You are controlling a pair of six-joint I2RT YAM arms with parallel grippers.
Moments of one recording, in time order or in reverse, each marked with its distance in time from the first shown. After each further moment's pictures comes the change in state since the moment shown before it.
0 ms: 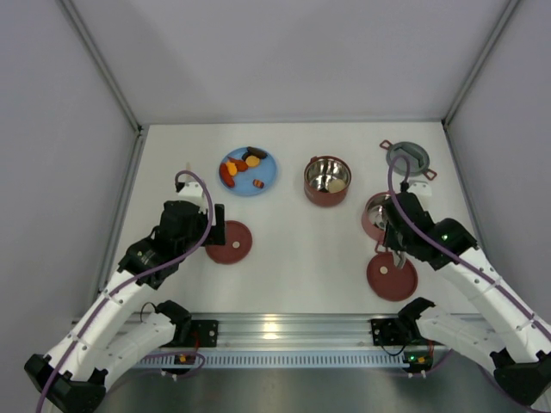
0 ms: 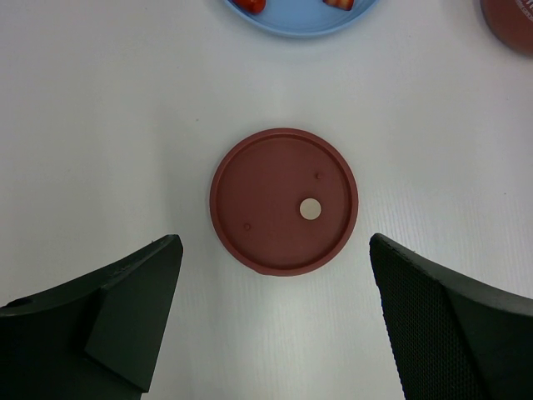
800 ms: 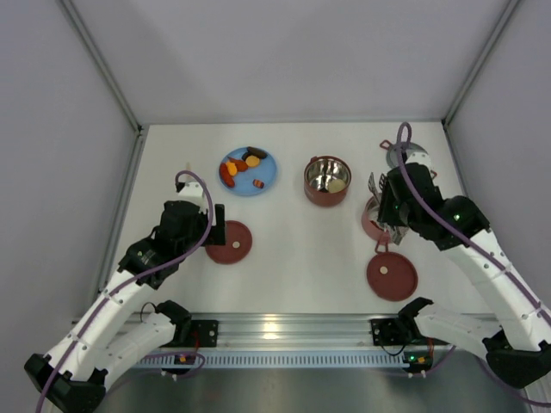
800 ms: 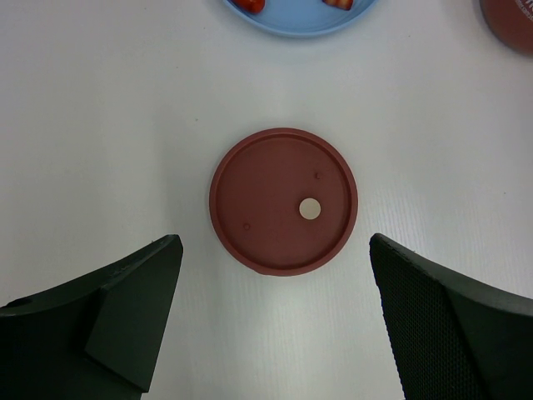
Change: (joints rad) left arm -0.002 0.001 0.000 0.000 0.000 0.000; right arm -0.009 0.108 0.256 0.008 -0.072 -0.087
